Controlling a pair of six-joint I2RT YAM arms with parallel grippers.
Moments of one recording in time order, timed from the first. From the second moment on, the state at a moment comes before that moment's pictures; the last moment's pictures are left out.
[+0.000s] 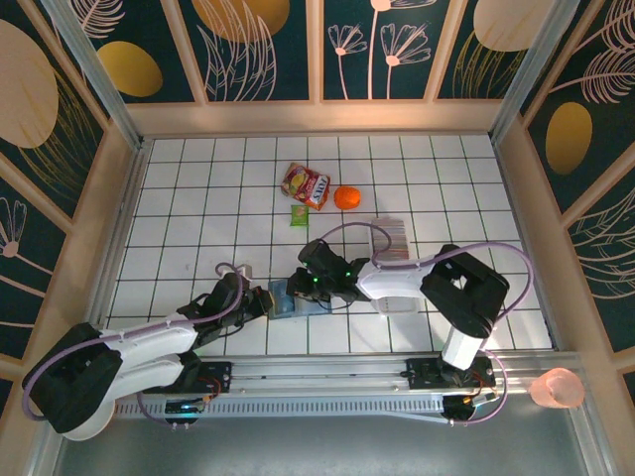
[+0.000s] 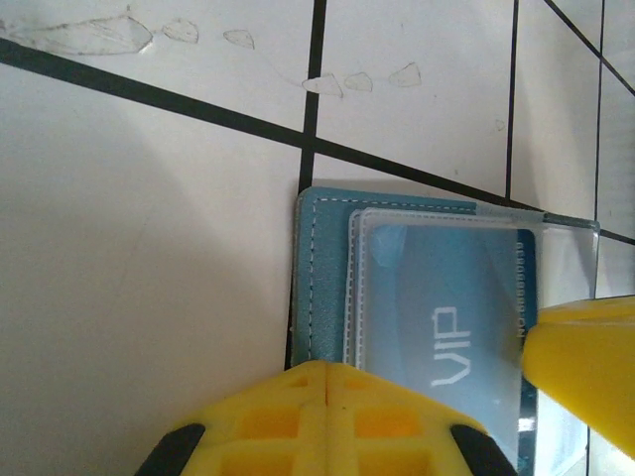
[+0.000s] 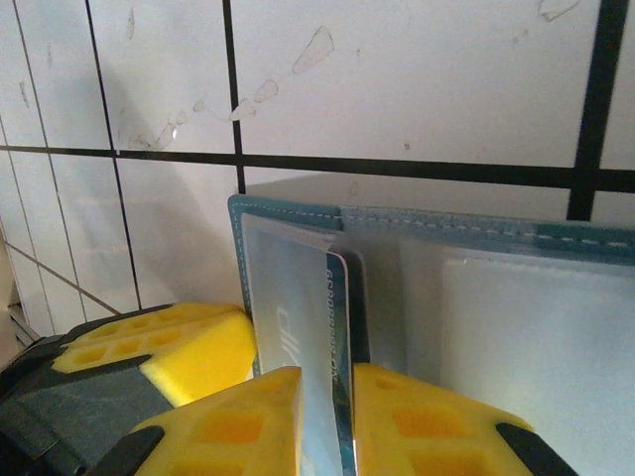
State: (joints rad) left arm -0.72 1.07 0.15 0.16 0.07 -1.03; right arm 1.03 1.74 0.86 0.02 -0.21 1.13
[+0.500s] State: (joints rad) left arm -0.72 1.03 0.15 0.12 0.08 -1.04; right arm 1.05 1.69 0.89 -0.12 -0.09 1.09
